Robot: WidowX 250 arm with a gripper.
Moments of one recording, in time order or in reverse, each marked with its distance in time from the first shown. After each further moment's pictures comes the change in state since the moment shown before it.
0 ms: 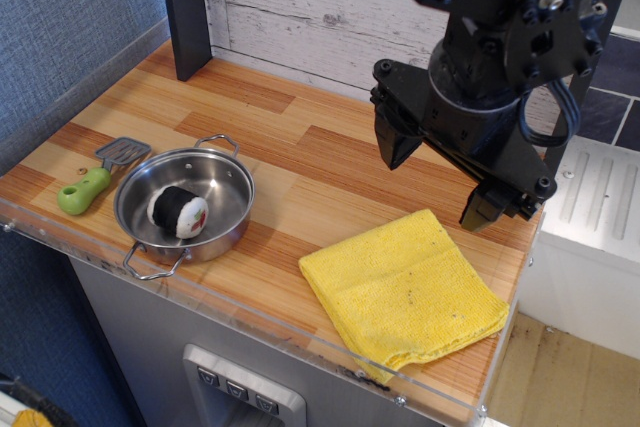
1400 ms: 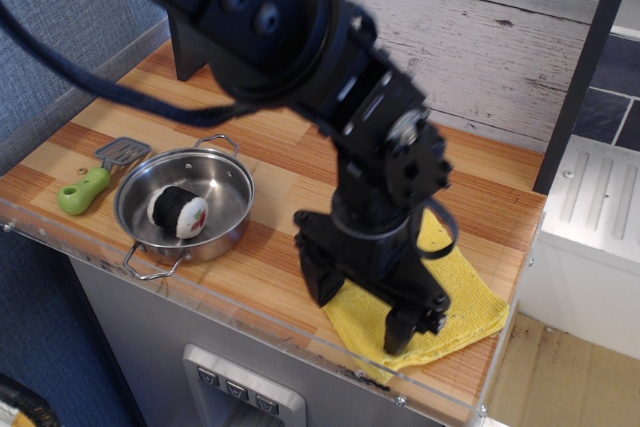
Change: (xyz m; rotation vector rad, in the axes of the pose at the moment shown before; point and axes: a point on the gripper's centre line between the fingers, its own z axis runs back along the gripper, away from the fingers) arm -0.075 -0.001 -0.074 -0.168 0.227 0.139
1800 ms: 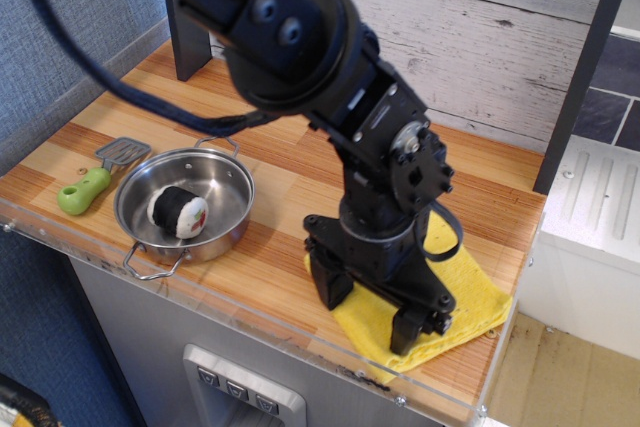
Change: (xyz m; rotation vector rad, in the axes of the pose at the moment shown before) arm 0.011 -0.004 -0.011 -0.015 -0.006 -0.026
